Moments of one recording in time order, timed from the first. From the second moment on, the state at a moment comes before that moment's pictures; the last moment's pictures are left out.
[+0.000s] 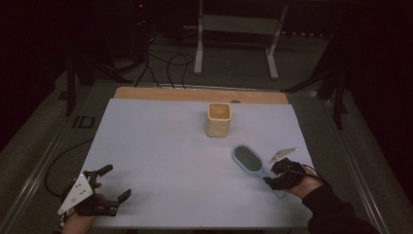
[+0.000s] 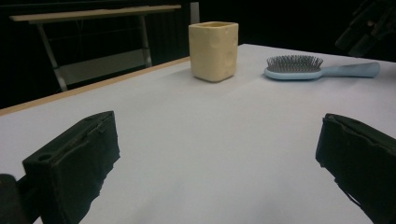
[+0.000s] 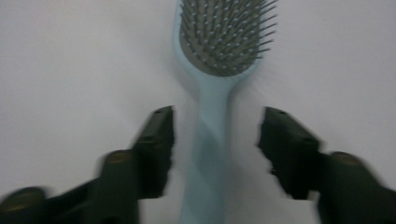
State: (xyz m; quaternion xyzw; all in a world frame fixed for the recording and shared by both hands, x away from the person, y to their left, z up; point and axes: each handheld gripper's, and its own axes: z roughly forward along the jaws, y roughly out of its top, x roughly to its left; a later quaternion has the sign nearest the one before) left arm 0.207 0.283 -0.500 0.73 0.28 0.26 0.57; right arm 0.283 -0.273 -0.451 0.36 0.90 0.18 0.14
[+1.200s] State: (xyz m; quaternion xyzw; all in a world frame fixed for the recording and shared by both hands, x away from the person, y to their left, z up) left arm 0.207 0.285 -0.500 0.72 0.29 0.25 0.58; right arm 0.333 -0.254 -0.472 0.40 0.91 0.11 0.06
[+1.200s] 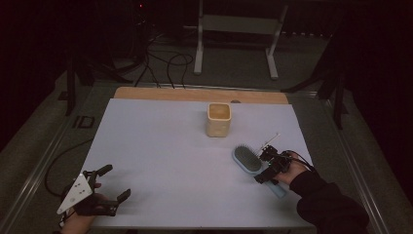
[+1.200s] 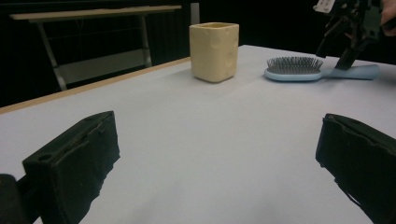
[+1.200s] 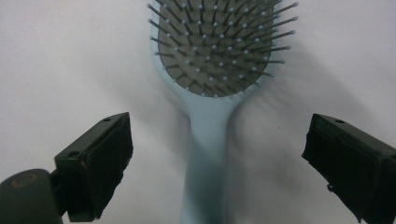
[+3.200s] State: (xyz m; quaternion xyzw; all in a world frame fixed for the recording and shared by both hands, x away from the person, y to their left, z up) left arm 0.207 0.285 -0.501 0.72 0.29 0.25 0.58; right arm 0.332 -0.251 -0.490 0.40 0.91 0.09 0.04
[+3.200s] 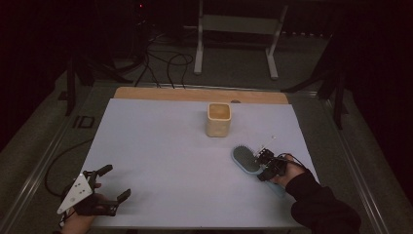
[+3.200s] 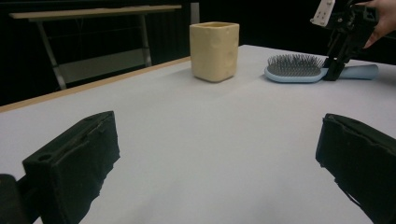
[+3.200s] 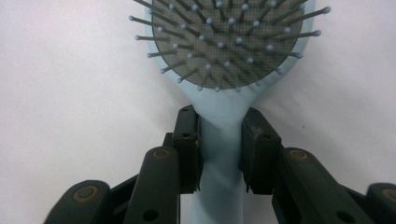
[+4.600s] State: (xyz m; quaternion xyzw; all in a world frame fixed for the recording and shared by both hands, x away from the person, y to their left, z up) left arm 0.207 0.285 -0.501 0.72 0.29 0.25 0.58; right arm 0.327 -0.225 -0.432 0.39 0.84 0.34 0.19
